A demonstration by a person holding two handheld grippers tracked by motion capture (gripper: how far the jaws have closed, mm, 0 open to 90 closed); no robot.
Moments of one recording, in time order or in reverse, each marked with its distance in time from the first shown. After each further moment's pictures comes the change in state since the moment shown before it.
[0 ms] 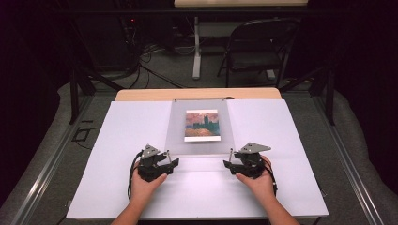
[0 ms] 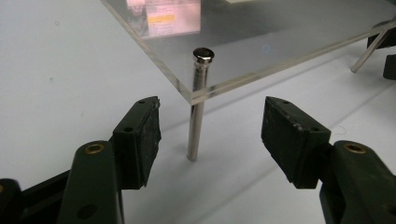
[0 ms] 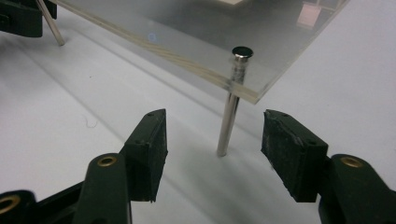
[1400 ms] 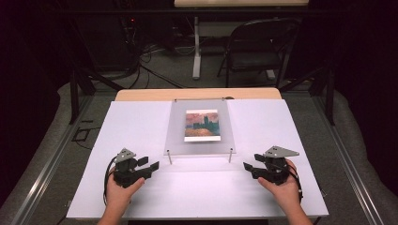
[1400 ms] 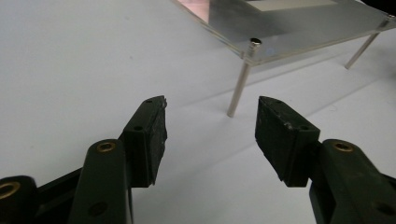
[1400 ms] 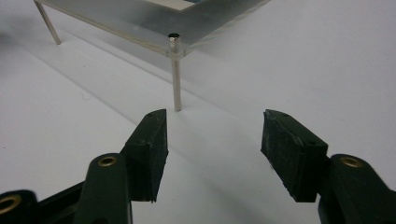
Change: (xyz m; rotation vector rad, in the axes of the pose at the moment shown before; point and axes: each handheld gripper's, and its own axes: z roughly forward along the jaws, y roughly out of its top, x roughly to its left) left arm 0.034 -0.006 -0.061 -0.001 0.022 -0.058; right arm -0.023 -0.011 -0.066 -0.026 -0.060 0.033
